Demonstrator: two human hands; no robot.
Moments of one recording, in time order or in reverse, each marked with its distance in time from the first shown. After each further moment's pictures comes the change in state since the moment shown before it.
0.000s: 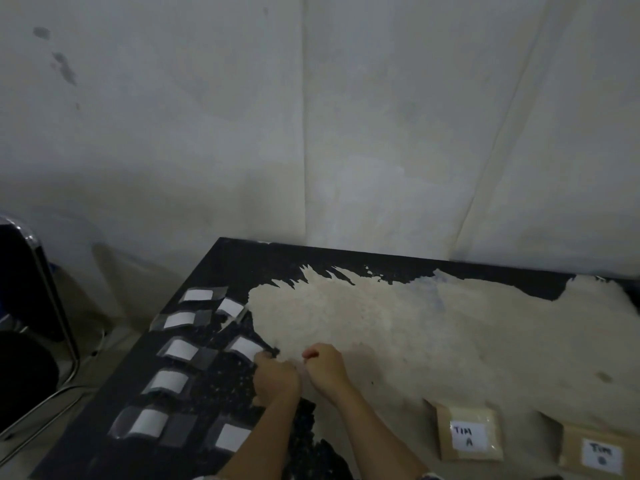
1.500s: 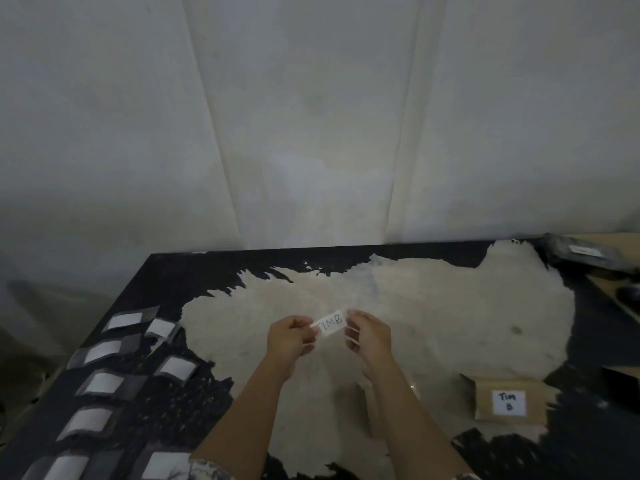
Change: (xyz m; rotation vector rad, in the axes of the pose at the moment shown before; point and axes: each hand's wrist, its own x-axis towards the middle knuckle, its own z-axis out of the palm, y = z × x) left_hand -0.065 0.075 0.065 -0.327 -0.644 0.178; right_hand -0.009 0.061 -0.153 0.930 0.461 0.219
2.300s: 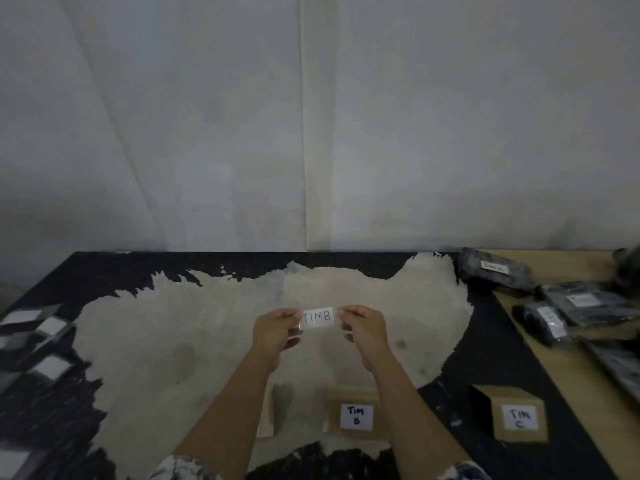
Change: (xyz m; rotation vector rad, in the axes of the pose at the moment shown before) left_hand -0.038 0.004 0.228 -0.059 0.064 0.002; right_hand 0.070 -0.114 -0.215 -0.336 -0.162 -0.228
